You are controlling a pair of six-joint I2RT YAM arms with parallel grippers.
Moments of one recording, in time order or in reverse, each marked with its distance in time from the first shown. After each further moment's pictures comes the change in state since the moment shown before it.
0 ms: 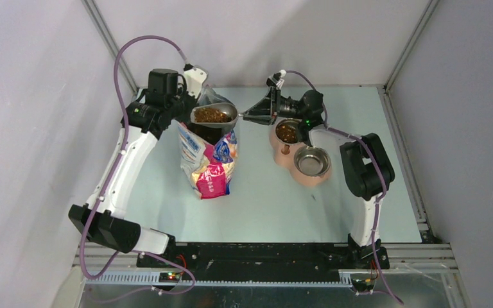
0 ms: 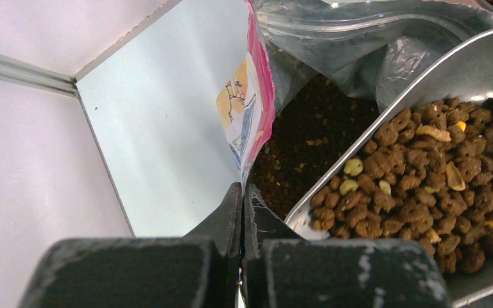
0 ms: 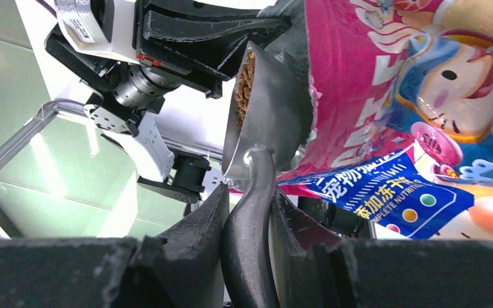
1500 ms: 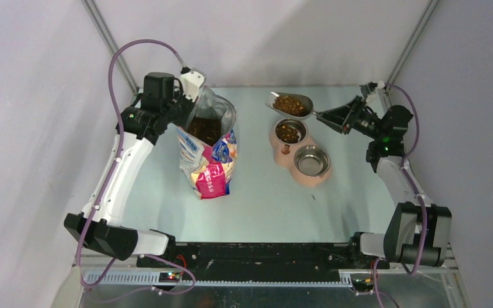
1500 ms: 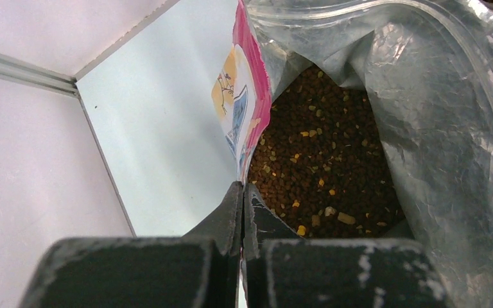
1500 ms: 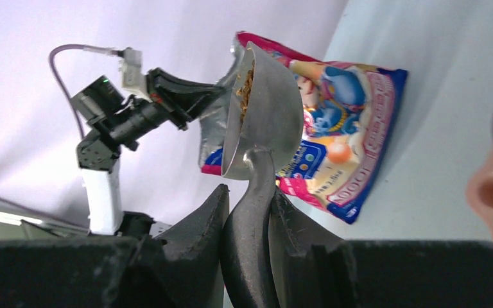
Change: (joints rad) left arm 0.001 -0.052 -0.029 -0.014 0.013 0.007; right arm -0.507 -0.657 -0.448 -0.446 -0.003 -0.372
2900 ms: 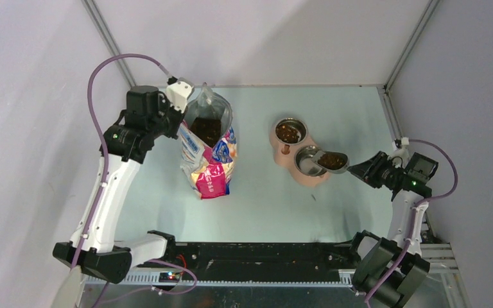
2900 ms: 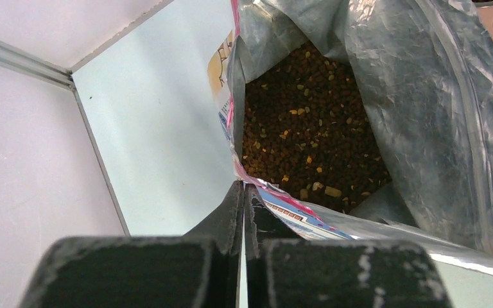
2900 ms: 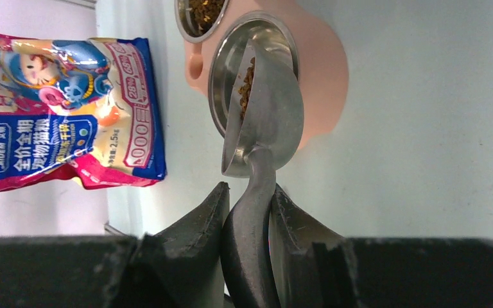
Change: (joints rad) left arm 0.041 -0.181 -0.108 -0.020 0.065 -0.016; right arm -0.498 -0.365 -0.266 -1.126 0.138 -1.029
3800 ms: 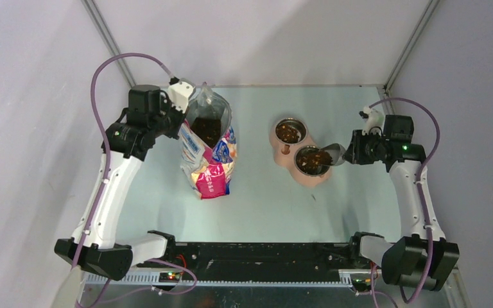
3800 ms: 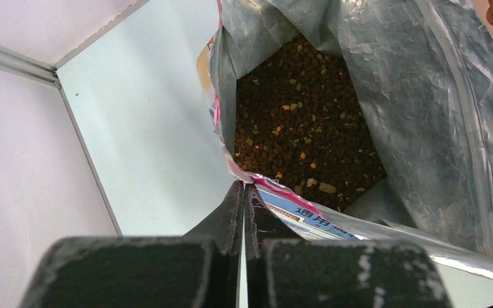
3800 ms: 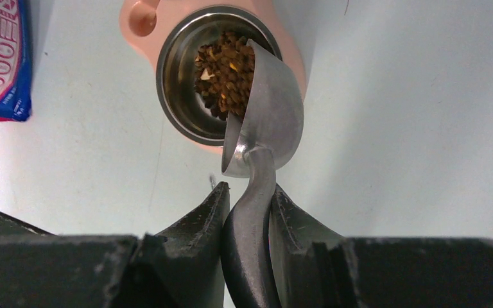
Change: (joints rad) left arm 0.007 0.029 0.006 -0.018 0.025 0.000; right arm 0.417 0.170 0.422 -0.290 0.484 -0.368
